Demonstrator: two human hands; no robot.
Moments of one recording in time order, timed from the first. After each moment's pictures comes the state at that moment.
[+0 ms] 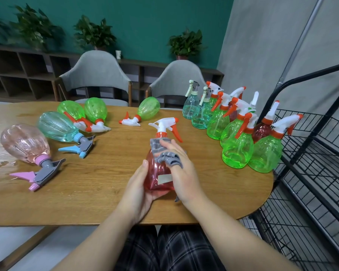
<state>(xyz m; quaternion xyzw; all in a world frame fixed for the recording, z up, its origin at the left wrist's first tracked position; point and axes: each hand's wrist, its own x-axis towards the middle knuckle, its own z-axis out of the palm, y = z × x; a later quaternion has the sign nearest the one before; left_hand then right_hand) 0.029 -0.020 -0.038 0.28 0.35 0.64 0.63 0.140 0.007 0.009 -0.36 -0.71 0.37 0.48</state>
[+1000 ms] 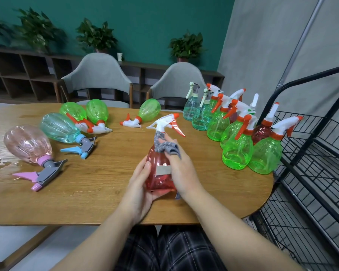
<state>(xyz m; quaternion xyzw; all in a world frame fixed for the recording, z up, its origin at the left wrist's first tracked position) 0.028 -0.022 -0.036 0.29 0.31 0.66 0.62 0.131 0.008 0.025 -0.38 -0.66 0.45 0.47</state>
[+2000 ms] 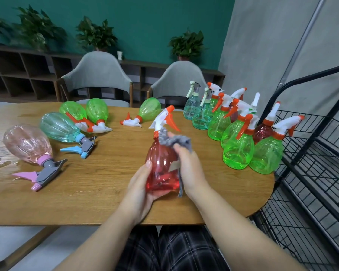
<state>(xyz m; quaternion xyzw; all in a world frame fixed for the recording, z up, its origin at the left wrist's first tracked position) 0.031 -0.023 -0.034 0.29 0.33 0.65 0.62 0.140 0.012 0.032 -0.35 -0.56 0.57 0.48</state>
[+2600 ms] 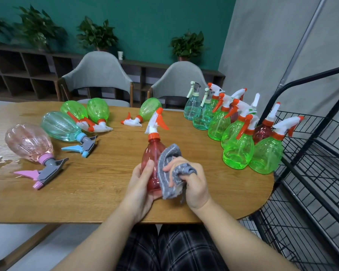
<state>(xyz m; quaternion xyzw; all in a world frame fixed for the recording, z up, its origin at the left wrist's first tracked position) 0.029 -0.021 -0.036 0.24 0.36 0.66 0.61 0.155 0.002 0.000 -0.20 -0.69 0.44 0.53</state>
